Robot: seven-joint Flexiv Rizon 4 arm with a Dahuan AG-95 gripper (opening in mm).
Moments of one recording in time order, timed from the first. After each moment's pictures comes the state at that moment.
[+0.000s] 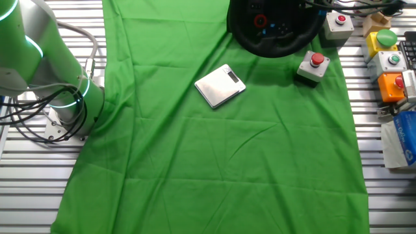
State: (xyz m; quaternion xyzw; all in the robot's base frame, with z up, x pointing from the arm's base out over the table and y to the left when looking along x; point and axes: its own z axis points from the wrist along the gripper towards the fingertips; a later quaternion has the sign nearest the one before) arm 0.581 0.247 0.239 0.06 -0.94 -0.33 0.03
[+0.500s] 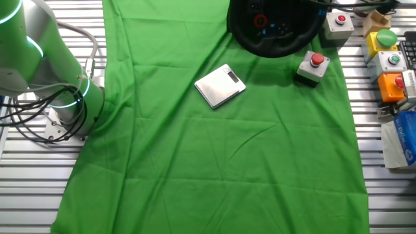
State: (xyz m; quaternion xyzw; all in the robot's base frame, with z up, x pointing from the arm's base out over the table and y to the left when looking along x) arm 0.592 0.269 0.235 0.04 -0.94 -0.35 0.01
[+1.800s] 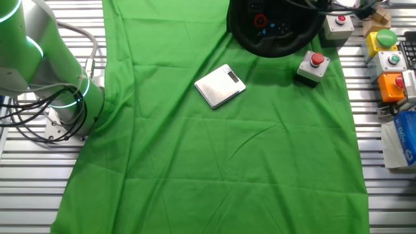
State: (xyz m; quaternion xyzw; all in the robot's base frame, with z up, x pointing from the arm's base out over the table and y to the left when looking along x) arm 0.573 0.284 0.227 0.01 -0.93 -0.38 0.02
